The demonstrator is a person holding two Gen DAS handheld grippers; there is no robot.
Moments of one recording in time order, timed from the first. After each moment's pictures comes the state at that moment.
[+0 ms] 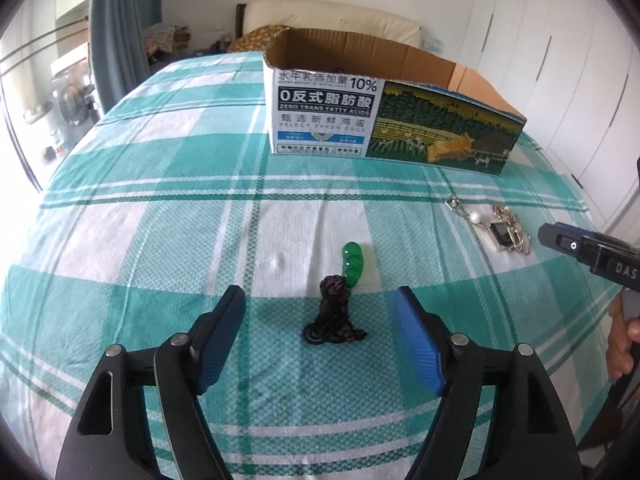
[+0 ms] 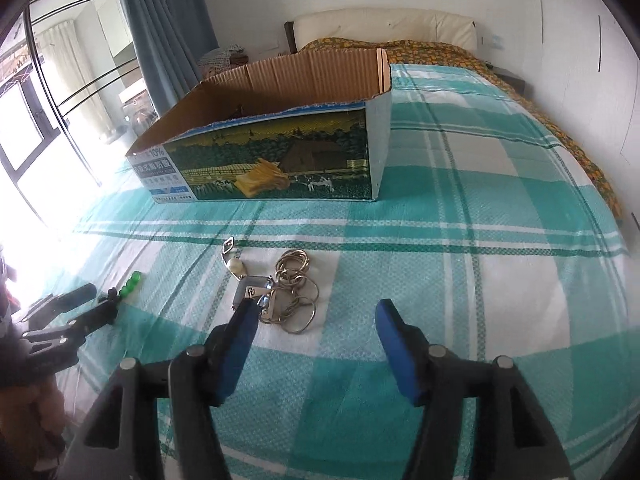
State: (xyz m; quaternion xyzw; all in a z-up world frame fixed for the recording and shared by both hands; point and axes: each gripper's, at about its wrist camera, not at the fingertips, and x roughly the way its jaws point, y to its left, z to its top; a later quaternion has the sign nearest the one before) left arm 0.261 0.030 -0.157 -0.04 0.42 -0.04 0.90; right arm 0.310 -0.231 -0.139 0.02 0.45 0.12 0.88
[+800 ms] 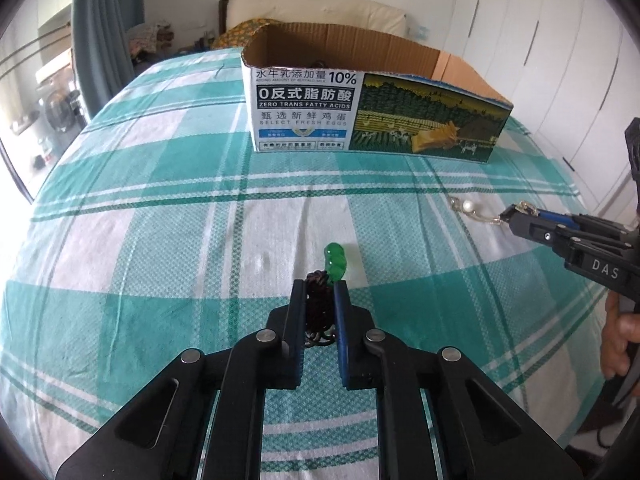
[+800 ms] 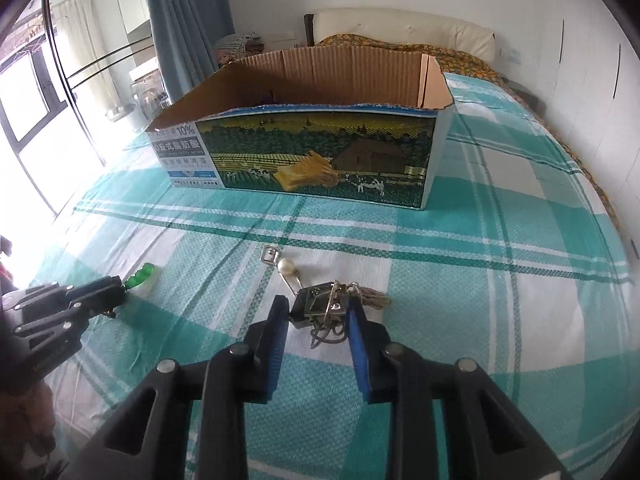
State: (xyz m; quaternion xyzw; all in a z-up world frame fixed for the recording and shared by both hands) left arm 0.266 0.025 -0.154 -0.03 0.44 -0.07 0.90; right arm 0.313 -0.188 -0.136 -0.02 0.46 0.14 0.88
